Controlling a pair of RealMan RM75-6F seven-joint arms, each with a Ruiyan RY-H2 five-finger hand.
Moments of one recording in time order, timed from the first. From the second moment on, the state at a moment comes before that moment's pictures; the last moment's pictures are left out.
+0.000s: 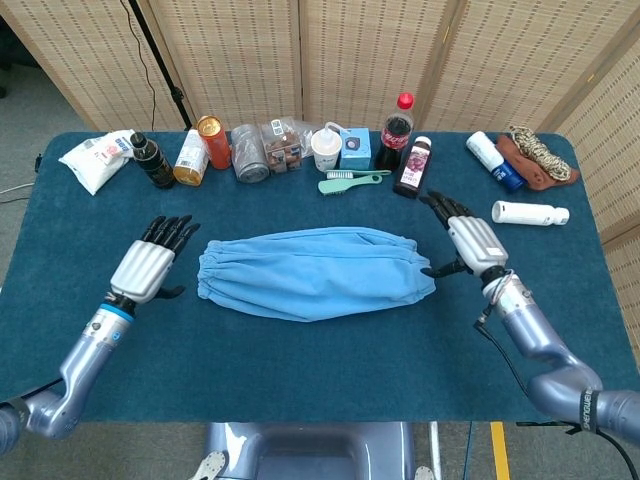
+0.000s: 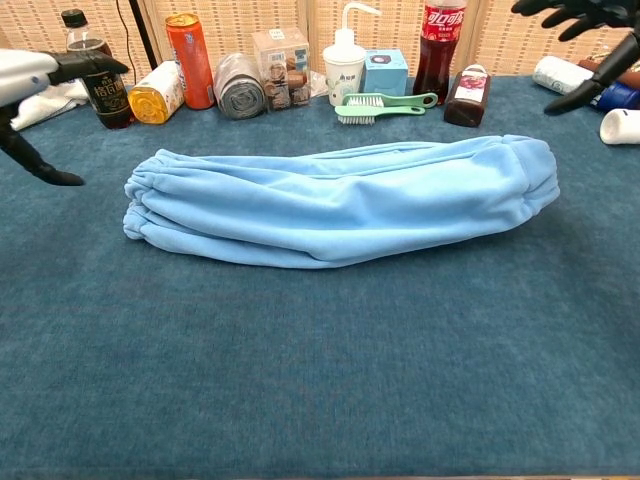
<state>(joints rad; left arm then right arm) -0.58 -1.34 -0.13 -1.45 1.37 1.08 0.15 0.70 -1.16 0.23 -1.56 -1.17 0.85 0.21</state>
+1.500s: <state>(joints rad) -0.25 -1.05 -0.08 -1.65 1.34 1.35 -0.16 0.68 -1.45 0.00 -1.01 -1.71 1.03 0.01</state>
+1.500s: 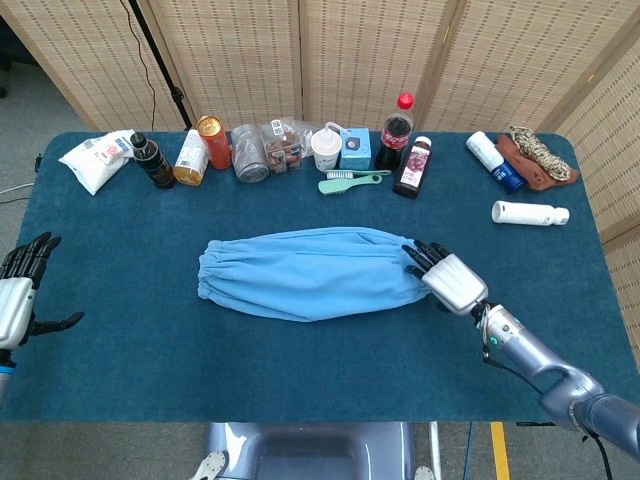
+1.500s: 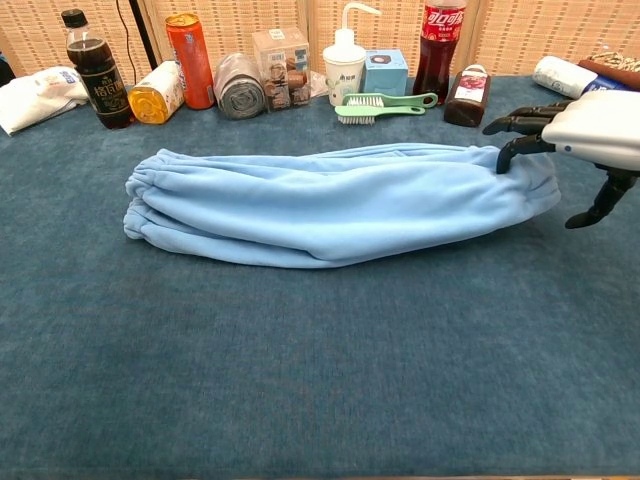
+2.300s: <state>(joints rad) -0.24 -1.05 -0.09 -1.63 1.36 1.33 -0.21 0.68 -1.66 0.02 -0.69 -1.69 1.20 0.24</state>
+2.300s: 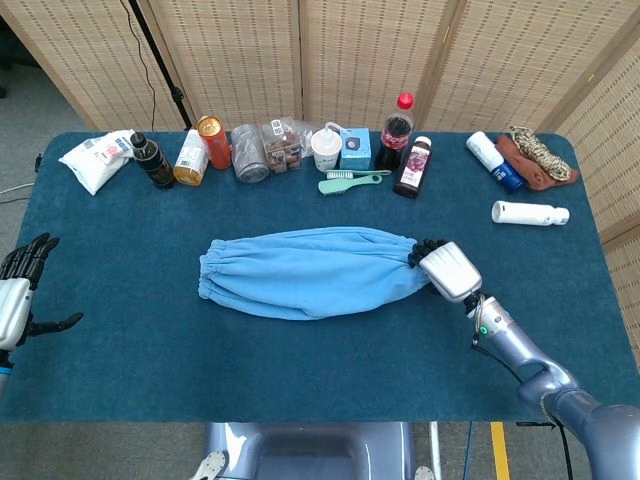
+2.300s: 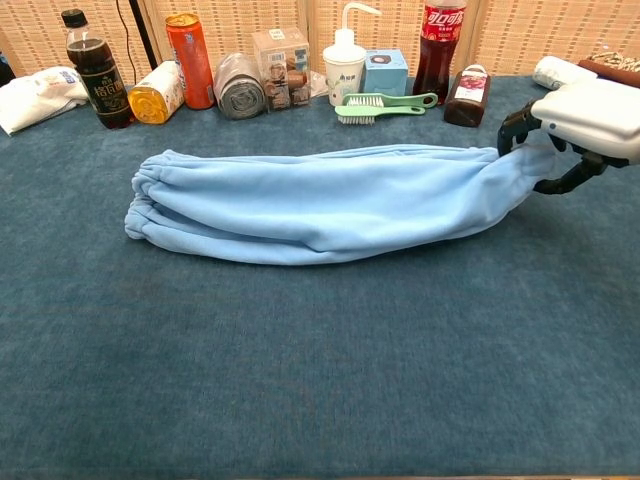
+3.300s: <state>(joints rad) -0.22 -1.03 -0.10 -1.61 1.37 1.31 -0.30 0.88 -1.66 0.28 -1.20 -1.44 1.05 0.04</state>
